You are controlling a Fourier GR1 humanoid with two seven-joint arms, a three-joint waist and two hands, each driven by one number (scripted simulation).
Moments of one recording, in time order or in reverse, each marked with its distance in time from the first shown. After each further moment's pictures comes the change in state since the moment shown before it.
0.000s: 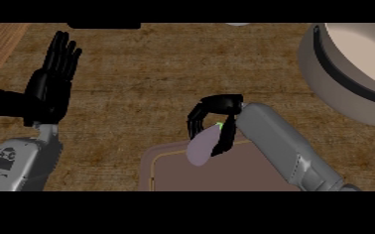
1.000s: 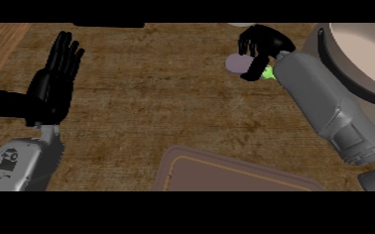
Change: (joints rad) left arm 0.002 -0.027 0.016 -0.012 -0.036 -0.031 0.013; right arm -0.264 -0.169 -0.233 0.214 0.177 -0.606 0.501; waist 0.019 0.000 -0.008
